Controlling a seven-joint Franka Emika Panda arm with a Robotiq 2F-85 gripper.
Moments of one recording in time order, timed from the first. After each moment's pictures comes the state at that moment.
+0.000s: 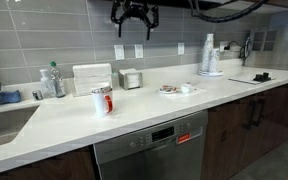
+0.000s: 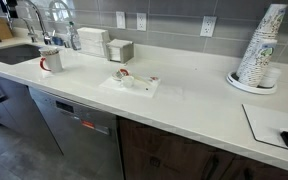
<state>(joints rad) 0.09 -0.13 0.29 -1.84 0.19 1.75 0.60</state>
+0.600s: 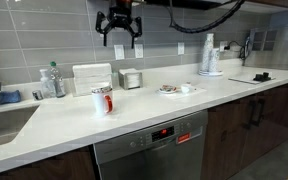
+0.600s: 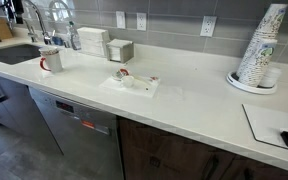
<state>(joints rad) 0.16 0.06 0.29 -1.69 0.16 1.74 0.66</state>
